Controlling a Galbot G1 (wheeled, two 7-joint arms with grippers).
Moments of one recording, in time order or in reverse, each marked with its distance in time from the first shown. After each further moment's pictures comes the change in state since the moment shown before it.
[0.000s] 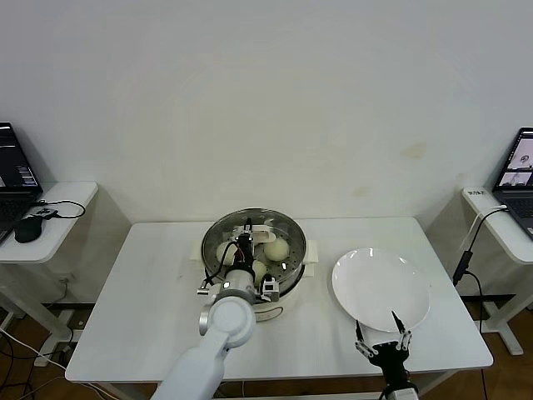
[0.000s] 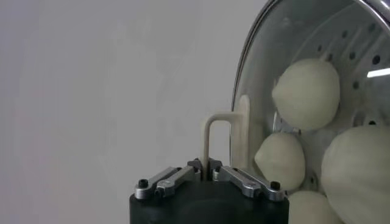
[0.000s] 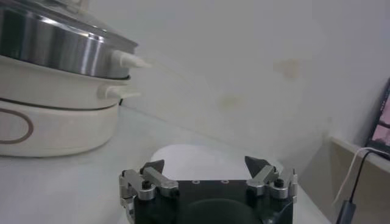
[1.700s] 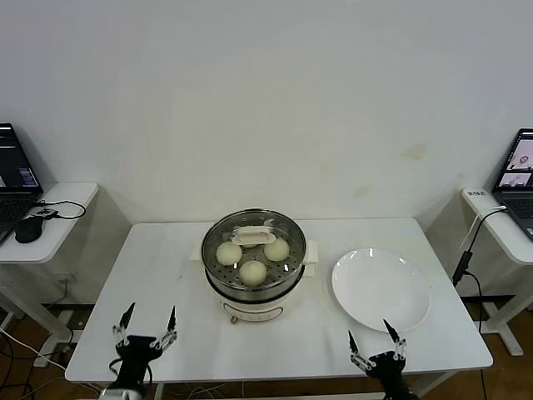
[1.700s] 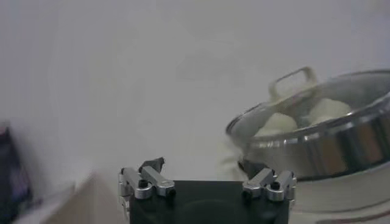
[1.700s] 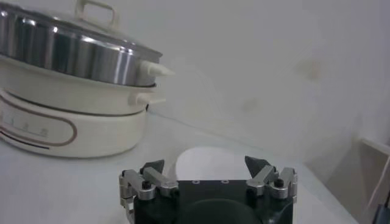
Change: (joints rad) left arm 0.851 0.118 -0.582 -0.332 -1.508 -0.567 -0.437; right arm -0.082 -0.117 -0.053 0.033 0.179 0.037 -0.050
